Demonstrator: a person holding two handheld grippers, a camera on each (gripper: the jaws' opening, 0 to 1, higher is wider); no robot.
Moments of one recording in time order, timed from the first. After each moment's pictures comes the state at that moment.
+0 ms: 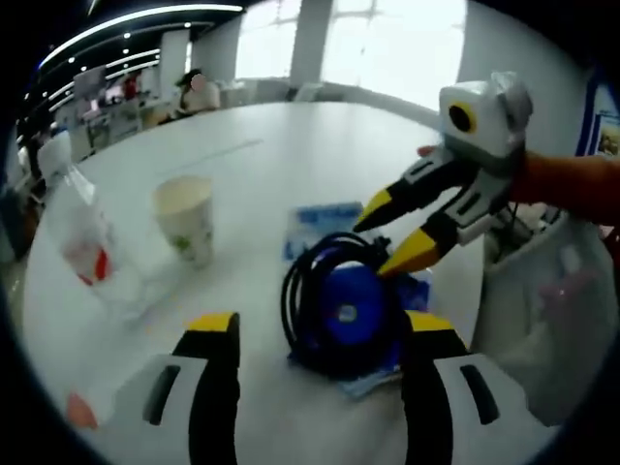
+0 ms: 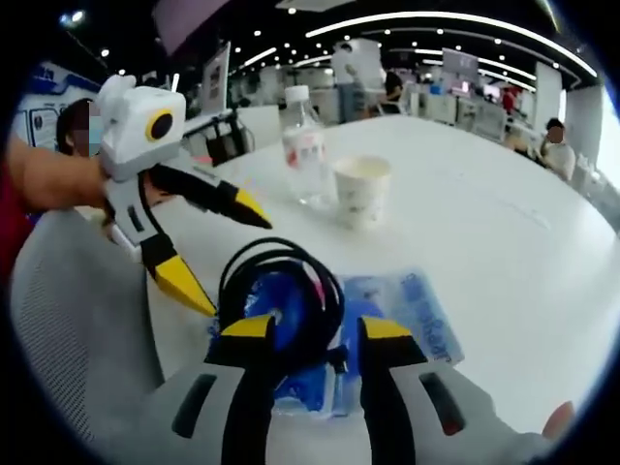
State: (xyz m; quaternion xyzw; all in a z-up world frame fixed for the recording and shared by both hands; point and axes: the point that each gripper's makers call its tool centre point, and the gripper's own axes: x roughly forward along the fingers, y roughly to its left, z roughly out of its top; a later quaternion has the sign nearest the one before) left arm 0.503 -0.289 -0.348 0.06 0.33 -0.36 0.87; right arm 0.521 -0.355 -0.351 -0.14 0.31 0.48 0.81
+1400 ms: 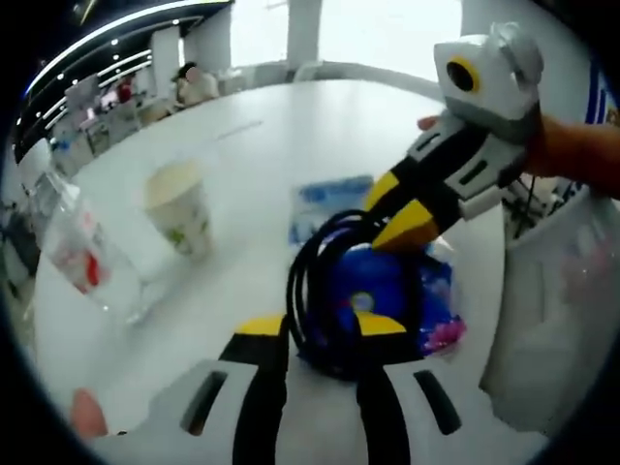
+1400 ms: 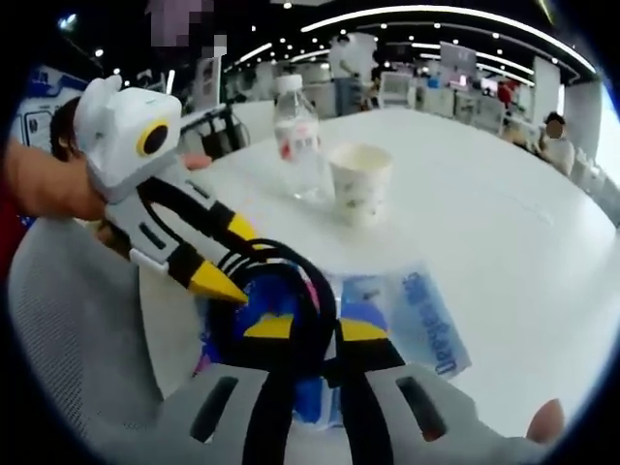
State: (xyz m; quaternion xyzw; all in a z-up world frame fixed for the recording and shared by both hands) left arm 0.508 -0.289 -0.368 0.11 0.36 -0.34 0.86; right arm 0.526 -0.351 -0.358 -0.14 0.32 0.47 0.81
